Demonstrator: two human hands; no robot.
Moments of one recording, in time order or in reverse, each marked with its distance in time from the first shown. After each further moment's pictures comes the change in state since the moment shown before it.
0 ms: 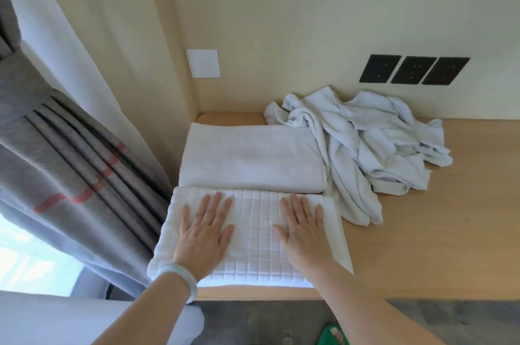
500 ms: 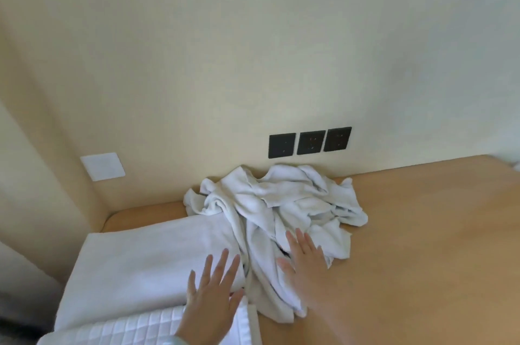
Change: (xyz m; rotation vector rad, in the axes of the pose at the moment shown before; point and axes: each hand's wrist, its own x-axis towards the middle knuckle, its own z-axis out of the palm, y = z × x) left_hand 0.122 0.191 -0.021 0.051 -0.048 0.177; right_hand 0.038 0.187 -0.107 0.234 0.095 0.267
